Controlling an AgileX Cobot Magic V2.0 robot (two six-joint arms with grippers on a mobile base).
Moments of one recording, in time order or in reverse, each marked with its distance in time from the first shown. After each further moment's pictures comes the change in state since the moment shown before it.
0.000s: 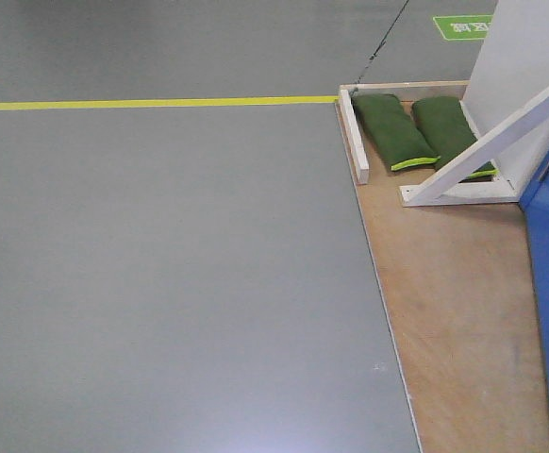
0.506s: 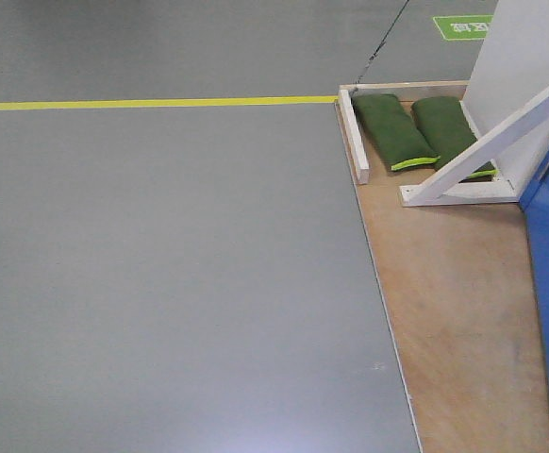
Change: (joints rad) left arm 0.000 0.000 0.000 0.000 0.000 0.000; right arm -0.518 0.195 -0.028 0.535 -0.050 0.001
